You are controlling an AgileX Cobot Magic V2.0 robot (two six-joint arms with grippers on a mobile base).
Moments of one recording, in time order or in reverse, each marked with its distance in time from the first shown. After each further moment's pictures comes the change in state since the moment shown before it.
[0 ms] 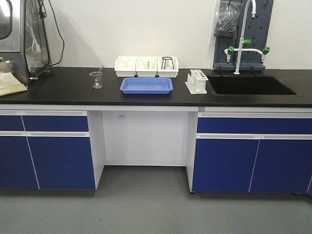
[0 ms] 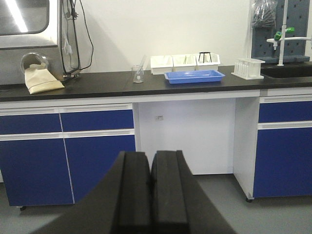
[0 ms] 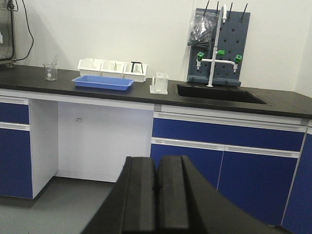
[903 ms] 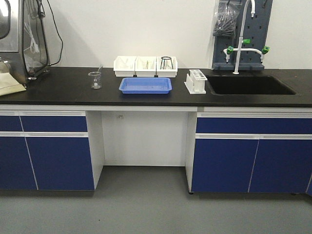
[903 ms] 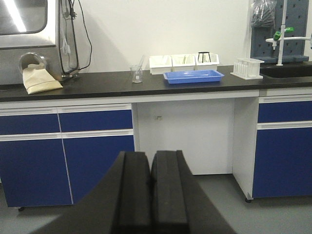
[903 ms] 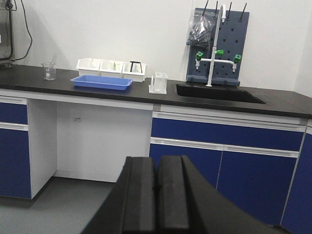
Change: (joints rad) left arm 0.000 0.000 0.000 0.000 0.000 0.000; right arm 0.000 0.000 0.000 0.000 0.000 0.000
